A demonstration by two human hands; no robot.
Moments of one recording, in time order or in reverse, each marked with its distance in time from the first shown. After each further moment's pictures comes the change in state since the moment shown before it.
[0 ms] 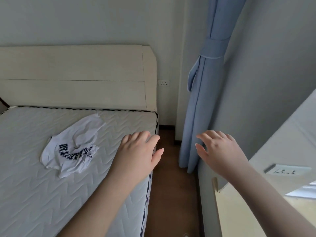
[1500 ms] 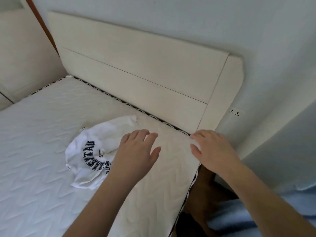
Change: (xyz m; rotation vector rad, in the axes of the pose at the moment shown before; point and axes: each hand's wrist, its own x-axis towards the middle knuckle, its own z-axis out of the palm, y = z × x) left_hand 0.260 -0.275 0.117 -0.051 -0.005 -0.522; right_hand 0.494 -0.137 0.105 0.070 -0.151 -0.540
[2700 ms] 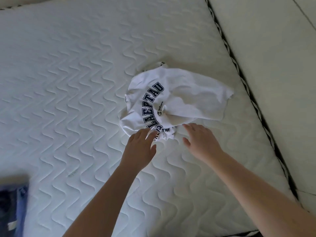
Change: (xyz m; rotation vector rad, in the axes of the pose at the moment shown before) left_hand -0.048 -0.249 0.251 -0.052 -0.167 -0.803; right_hand 0.286 -0.211 0.288 -0.046 -0.416 -0.789
